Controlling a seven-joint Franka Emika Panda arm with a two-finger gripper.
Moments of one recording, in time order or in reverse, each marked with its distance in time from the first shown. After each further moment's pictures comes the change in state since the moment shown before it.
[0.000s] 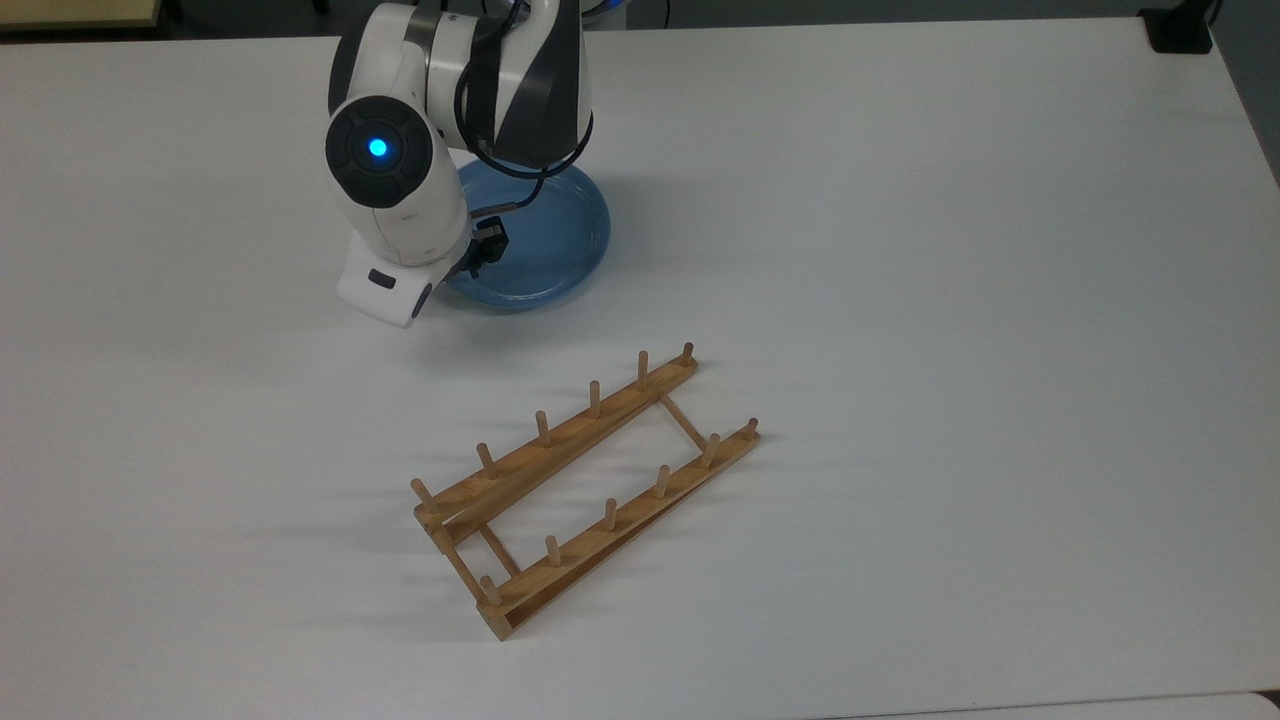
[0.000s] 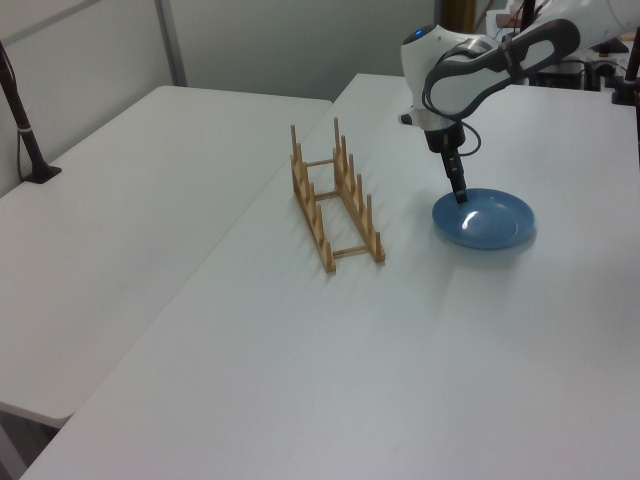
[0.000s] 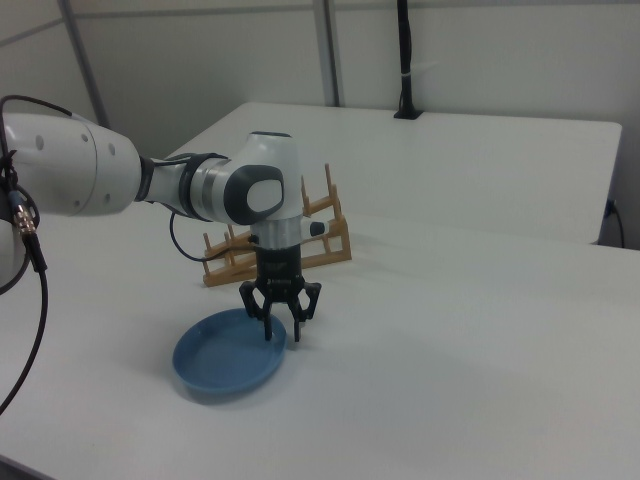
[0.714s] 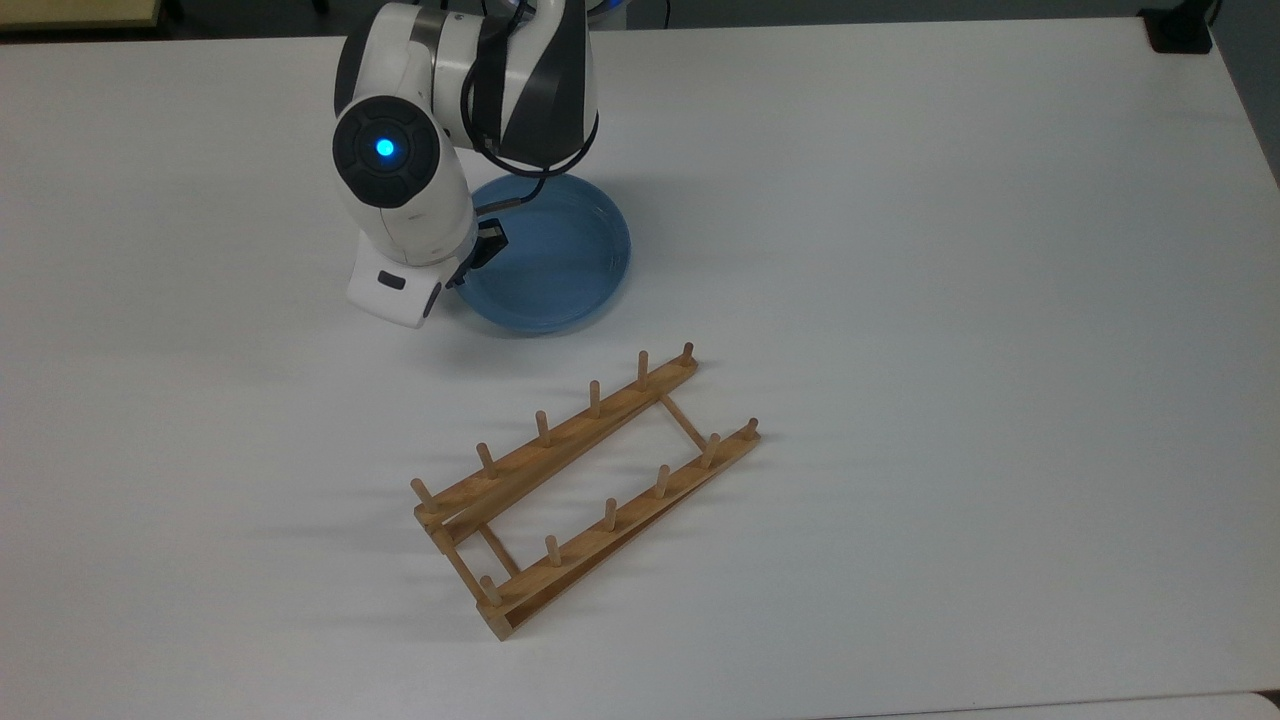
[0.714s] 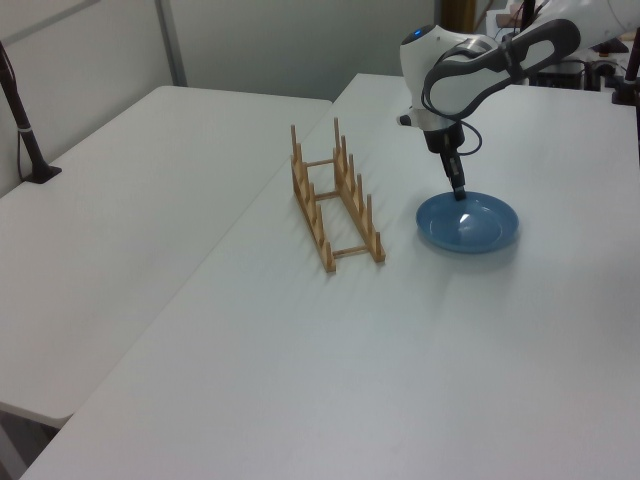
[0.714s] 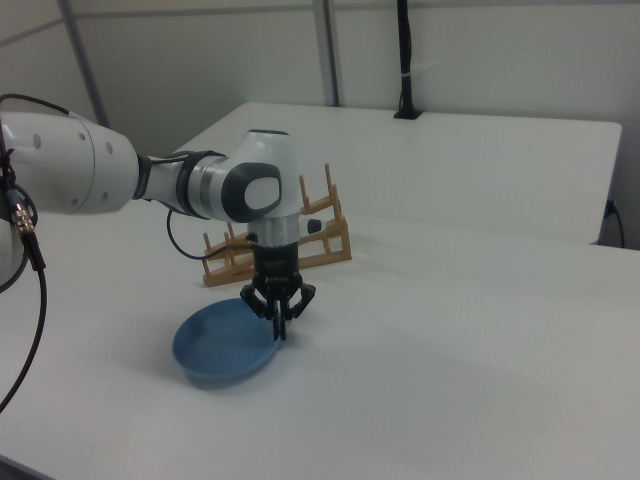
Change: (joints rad) arm 0.007 -0.004 0.000 0.002 0.003 -0.008 -0.052
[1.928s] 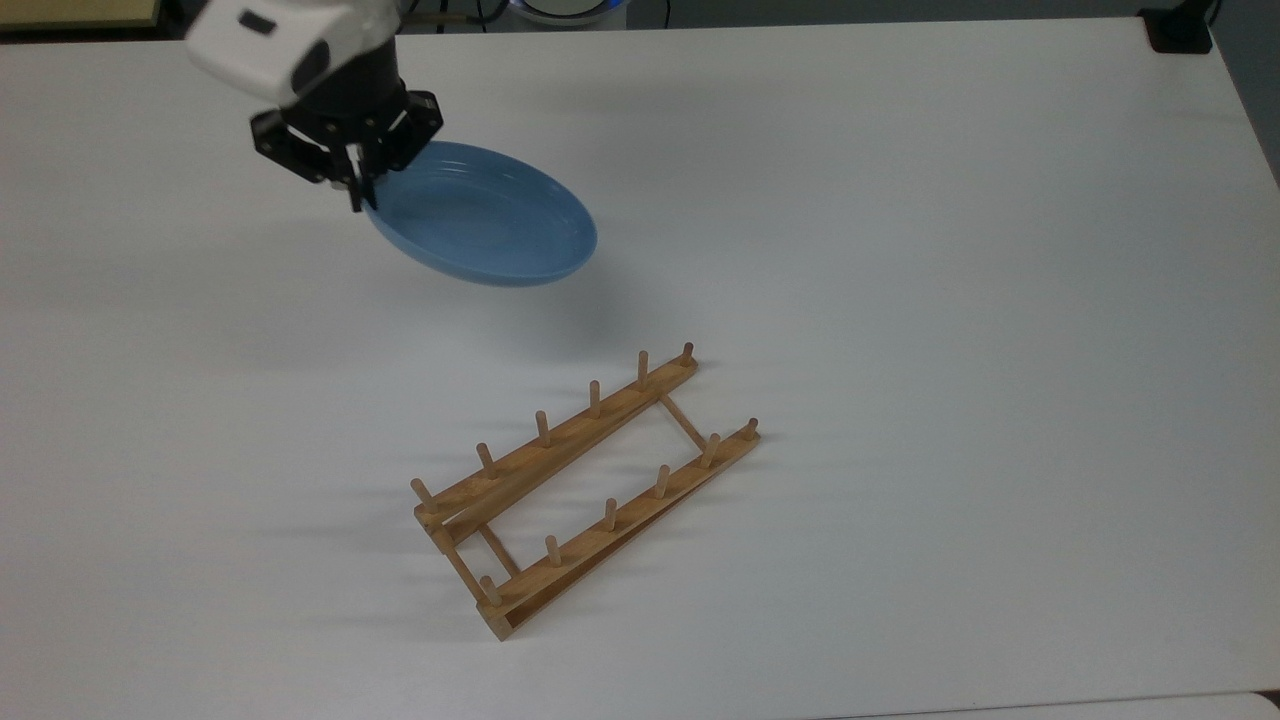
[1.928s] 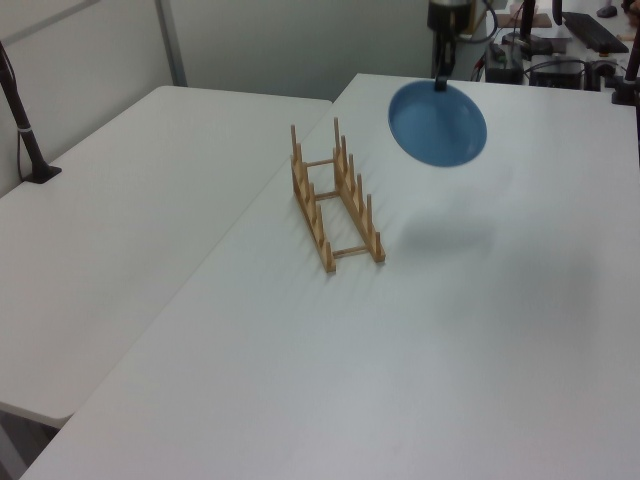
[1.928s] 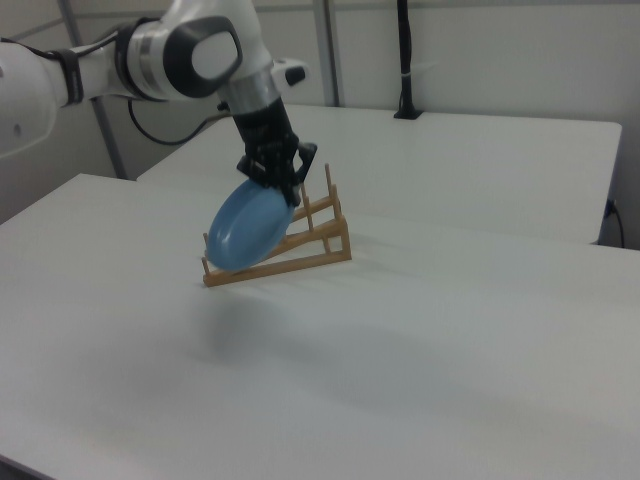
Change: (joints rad) arm -0.002 -0.247 -0.013 0.180 -0.063 -0.023 0.127
